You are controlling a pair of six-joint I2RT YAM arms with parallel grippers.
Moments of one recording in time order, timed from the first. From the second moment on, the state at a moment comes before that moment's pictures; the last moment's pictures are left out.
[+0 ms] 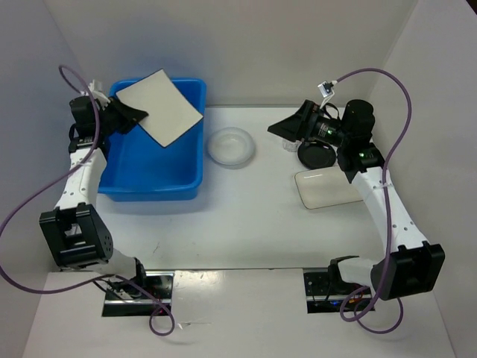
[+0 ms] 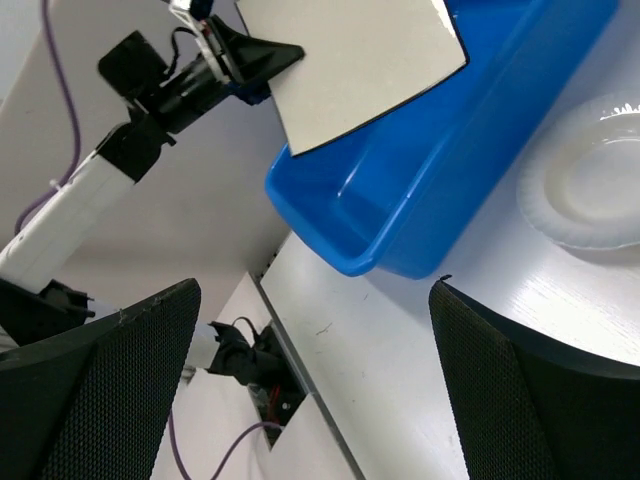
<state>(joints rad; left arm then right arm) 0.22 1.48 1.29 -0.09 0.56 -0.71 0.15 1.25 1.20 -0.05 -0.84 0.72</state>
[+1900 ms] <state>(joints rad) 0.31 1.96 1.30 -0.14 0.21 -0.62 0.15 1.21 1.12 -0.10 -0.79 0.67</state>
